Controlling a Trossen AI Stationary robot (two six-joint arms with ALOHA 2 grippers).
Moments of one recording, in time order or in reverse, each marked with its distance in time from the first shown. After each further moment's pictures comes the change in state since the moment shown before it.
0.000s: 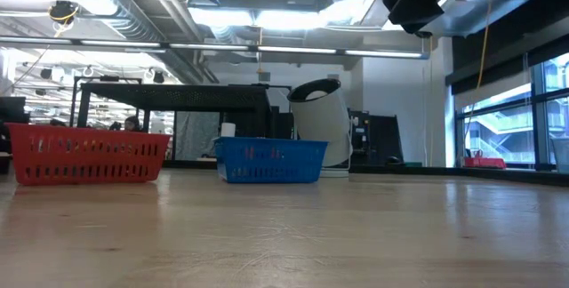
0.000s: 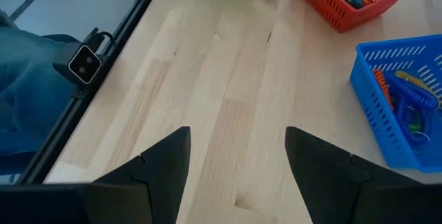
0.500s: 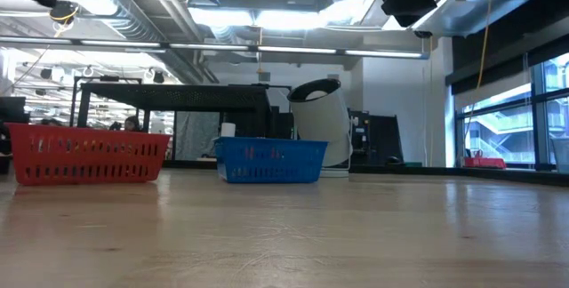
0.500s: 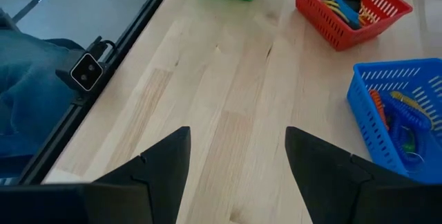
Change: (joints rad) left arm 0.190 0.000 0.000 0.007 -0.001 0.435; right arm 0.000 0.000 0.000 0.042 0.000 -0.042
